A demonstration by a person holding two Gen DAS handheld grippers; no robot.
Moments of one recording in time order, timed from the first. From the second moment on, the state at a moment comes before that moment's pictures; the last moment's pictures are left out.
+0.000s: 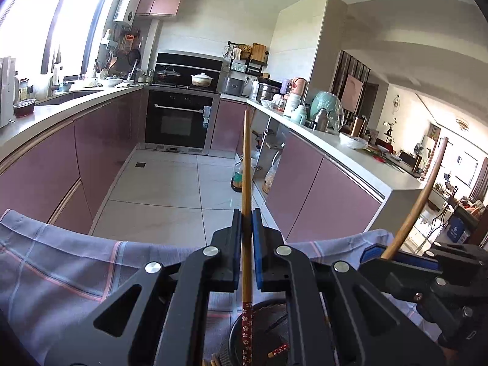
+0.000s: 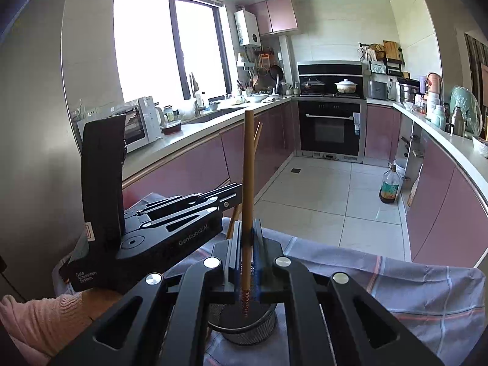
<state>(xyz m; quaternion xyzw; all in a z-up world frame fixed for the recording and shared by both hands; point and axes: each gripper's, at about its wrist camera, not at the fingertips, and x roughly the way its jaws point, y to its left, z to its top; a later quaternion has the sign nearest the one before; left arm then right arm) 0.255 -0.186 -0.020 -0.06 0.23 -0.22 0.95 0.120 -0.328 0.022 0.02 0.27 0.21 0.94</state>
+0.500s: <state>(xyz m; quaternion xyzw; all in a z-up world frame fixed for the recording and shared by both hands) 0.241 -0.173 -0.050 0.02 0.27 -0.23 0.93 0.159 -0.327 -0.003 0.06 0.34 0.20 0.92</state>
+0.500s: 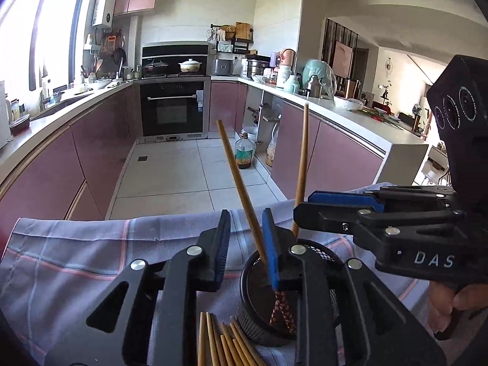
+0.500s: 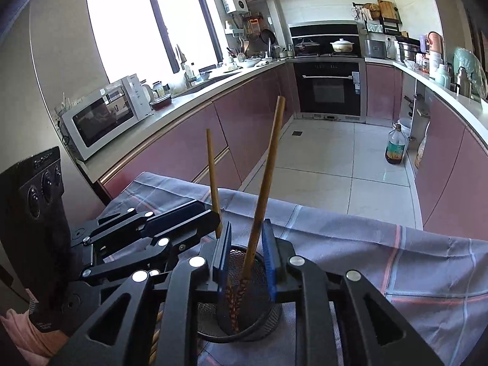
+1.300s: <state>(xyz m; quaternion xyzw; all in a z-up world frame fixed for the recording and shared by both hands) 0.160 -0.064 -0.060 0.04 0.30 -0.21 0.93 0.060 -0.304 -0.010 0.03 0.31 0.26 0.91</state>
